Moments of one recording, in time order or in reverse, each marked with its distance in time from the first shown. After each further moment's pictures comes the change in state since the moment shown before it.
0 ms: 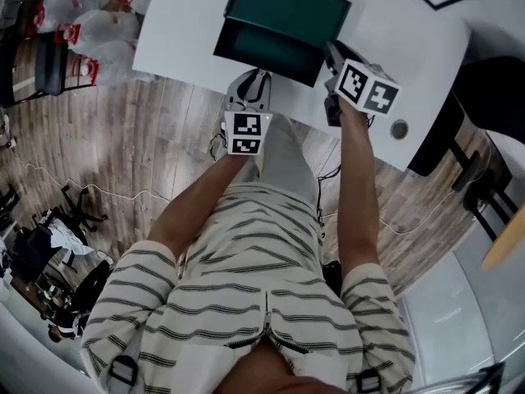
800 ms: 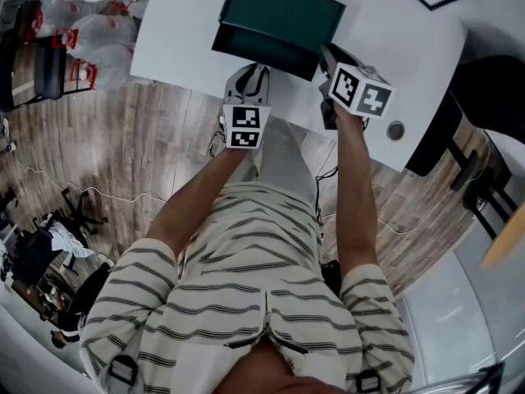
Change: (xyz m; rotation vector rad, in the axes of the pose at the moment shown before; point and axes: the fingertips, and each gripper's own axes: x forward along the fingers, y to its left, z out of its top) left arm 0.019 0.004 0.014 0.010 0.000 0.001; right arm -0.001 0.001 -0.001 -0.038 0.021 -0.004
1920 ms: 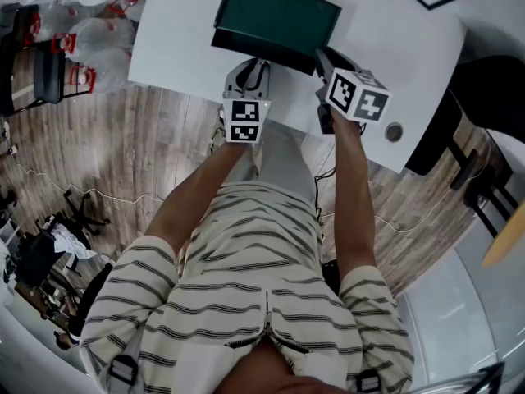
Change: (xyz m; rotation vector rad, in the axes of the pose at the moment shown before) left arm 0.024 0.003 0.011 -0.009 -0.010 -0.017; right arm 0.002 0.000 -0.001 0.016 0.005 0.015
